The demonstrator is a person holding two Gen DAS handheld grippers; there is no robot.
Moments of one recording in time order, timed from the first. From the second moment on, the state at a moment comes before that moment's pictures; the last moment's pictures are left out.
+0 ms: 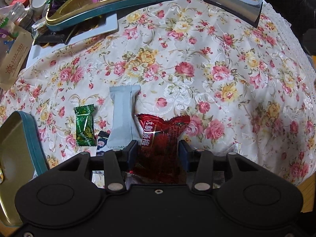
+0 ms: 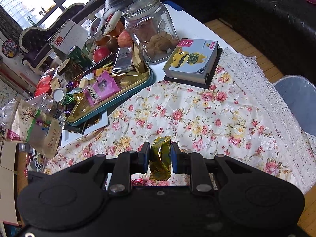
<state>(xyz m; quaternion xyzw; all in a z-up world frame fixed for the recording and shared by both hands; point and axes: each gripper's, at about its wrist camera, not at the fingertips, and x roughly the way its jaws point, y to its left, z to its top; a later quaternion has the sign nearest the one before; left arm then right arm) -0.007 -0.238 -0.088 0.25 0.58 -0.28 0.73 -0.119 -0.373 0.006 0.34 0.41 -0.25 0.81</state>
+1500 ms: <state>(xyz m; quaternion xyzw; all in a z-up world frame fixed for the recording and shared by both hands) 0.077 -0.049 0.031 0.07 0.52 -0.12 0.84 -0.060 -0.317 0.010 0.31 0.43 -0.23 0.82</state>
